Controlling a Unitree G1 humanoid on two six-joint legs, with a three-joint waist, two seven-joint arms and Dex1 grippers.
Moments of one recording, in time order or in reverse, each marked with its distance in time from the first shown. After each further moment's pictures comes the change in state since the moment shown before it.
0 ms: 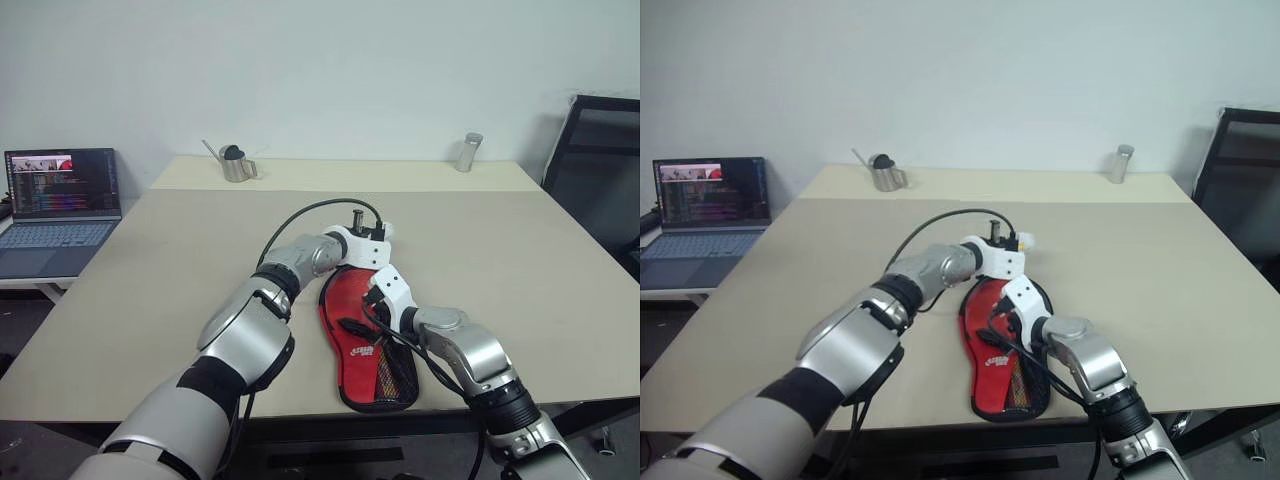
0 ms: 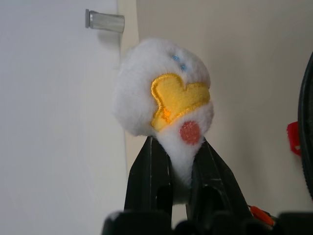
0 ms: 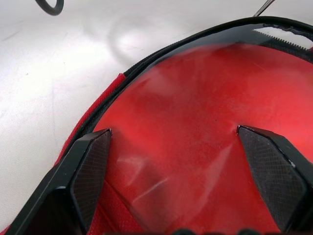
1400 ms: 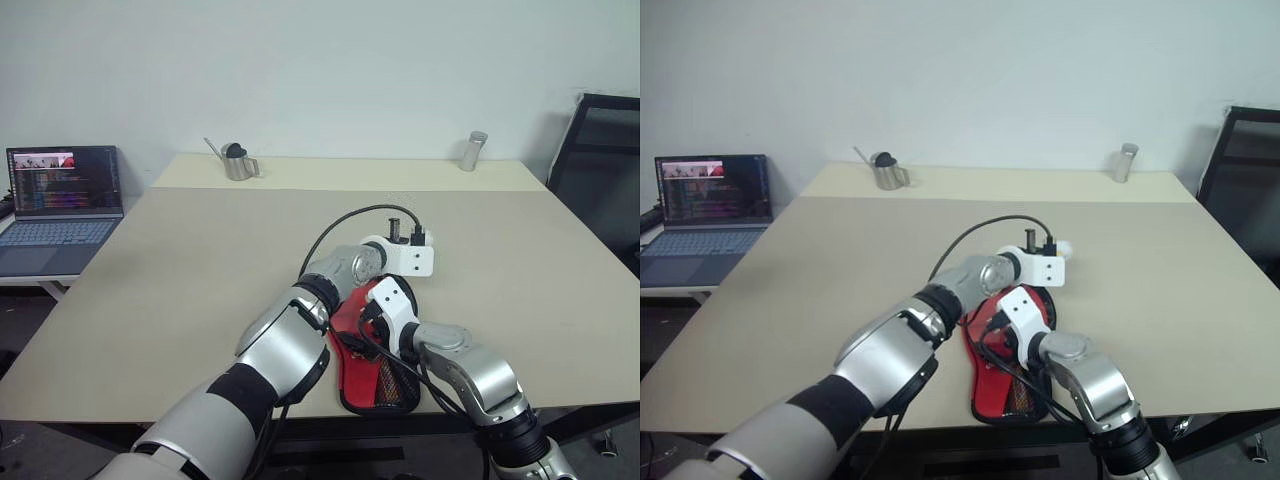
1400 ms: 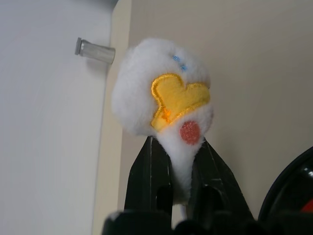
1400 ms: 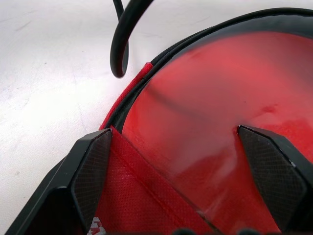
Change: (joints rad) left arm -0.007 -0.202 0.084 0.005 -0.099 0.083 -0.082; right arm 0.116 0.015 0.033 -0.233 0.001 0.140 -0.092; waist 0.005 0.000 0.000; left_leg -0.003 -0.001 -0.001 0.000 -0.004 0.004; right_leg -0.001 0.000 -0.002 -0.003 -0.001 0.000
